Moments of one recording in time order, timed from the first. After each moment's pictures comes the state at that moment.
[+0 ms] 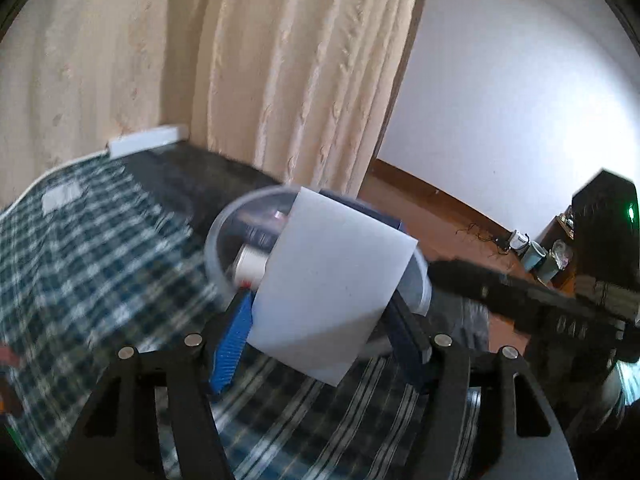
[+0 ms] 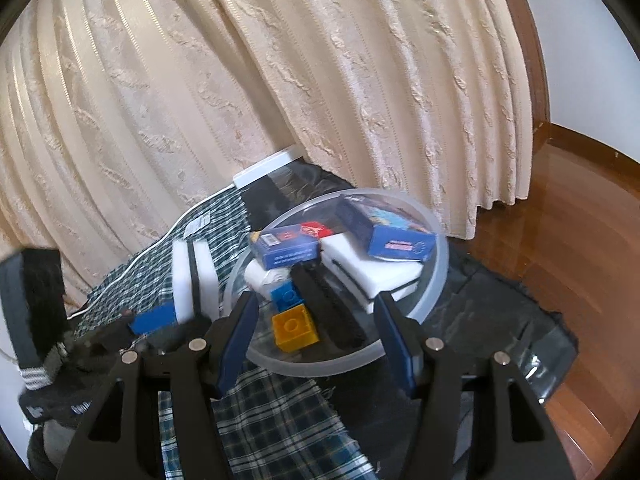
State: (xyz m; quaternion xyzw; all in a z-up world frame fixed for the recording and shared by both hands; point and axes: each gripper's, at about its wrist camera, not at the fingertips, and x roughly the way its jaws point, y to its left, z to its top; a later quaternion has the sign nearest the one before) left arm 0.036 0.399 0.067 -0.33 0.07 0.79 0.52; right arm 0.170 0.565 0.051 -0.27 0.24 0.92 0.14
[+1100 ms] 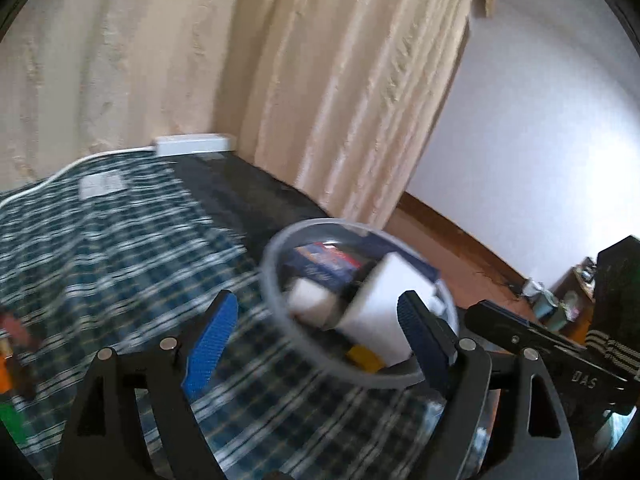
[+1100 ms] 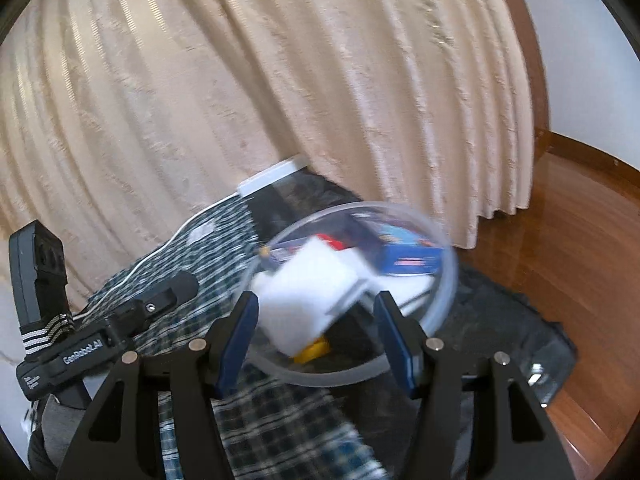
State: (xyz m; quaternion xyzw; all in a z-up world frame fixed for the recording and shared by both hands) left arm 0.001 0.361 0.077 -0.33 0.01 0.83 0.45; right arm 0.157 0.544 0.065 -0.26 0.22 0.93 0.12
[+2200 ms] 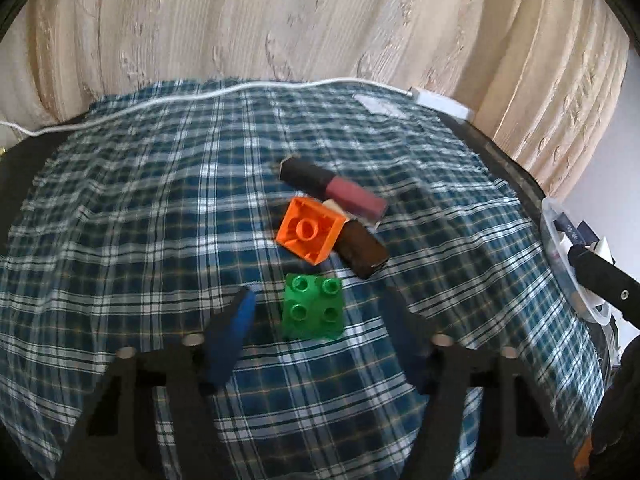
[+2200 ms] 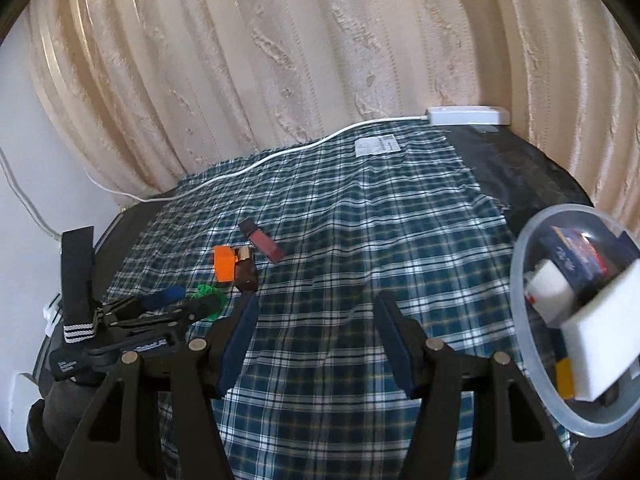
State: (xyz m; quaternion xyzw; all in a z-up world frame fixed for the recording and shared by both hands) left arm -0.055 0.146 0.011 -0.44 -0.01 0.88 0.18; right arm 0.034 0.378 0.049 -0.37 0.11 0.92 -0.10
